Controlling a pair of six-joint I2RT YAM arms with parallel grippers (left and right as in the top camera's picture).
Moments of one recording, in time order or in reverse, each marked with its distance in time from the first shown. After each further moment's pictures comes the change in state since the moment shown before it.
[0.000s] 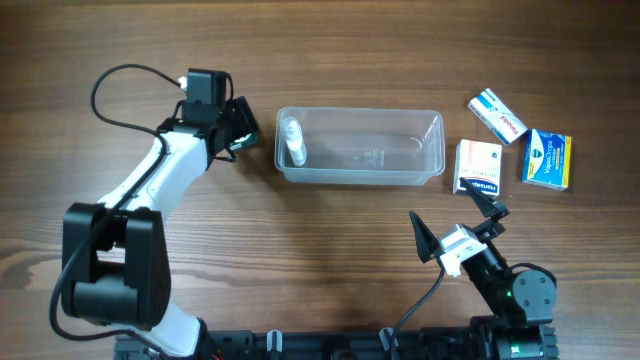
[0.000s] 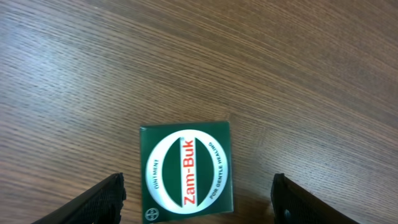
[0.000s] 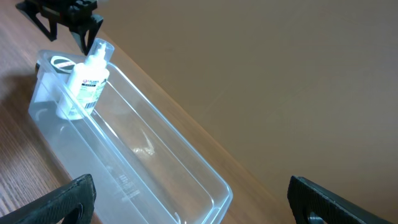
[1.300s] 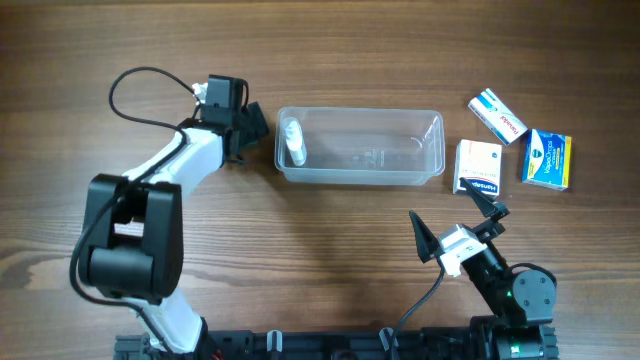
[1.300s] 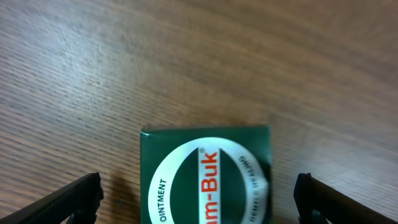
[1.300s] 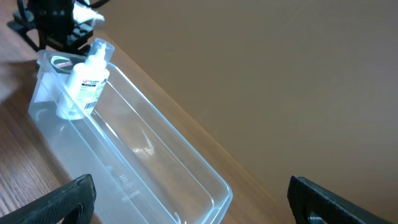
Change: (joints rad) left arm -0.036 0.128 0.006 0.048 -0.106 -0.003; right arm 0.000 0.000 0.000 0.000 0.000 0.000
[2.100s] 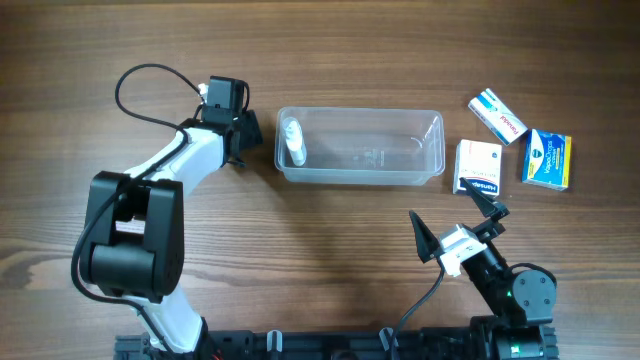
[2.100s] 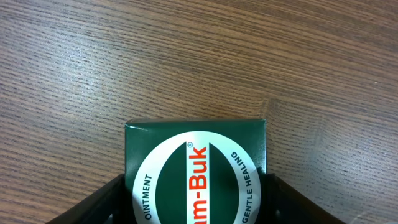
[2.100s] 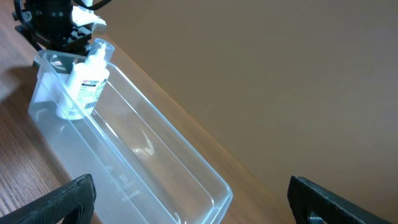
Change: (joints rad) left arm 0.000 0.006 0.000 -0.011 0.010 0.102; right arm 0.000 0.000 0.000 0.000 0.000 0.000
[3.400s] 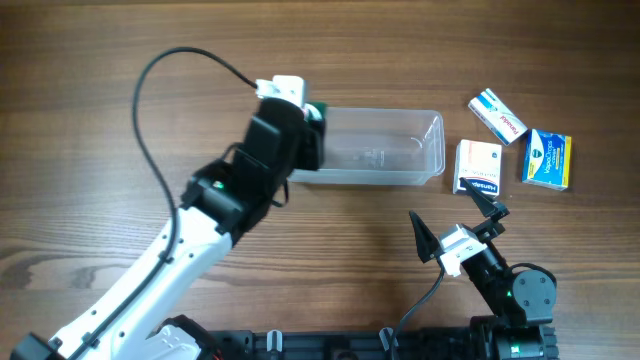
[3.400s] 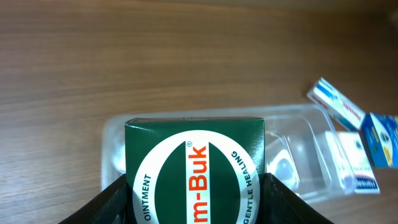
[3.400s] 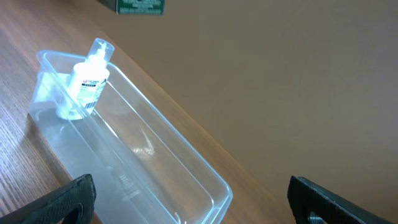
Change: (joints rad) left arm -0.430 -0.585 0.000 -0.172 -0.039 0.013; right arm 0.000 0.000 0.000 0.000 0.000 0.000
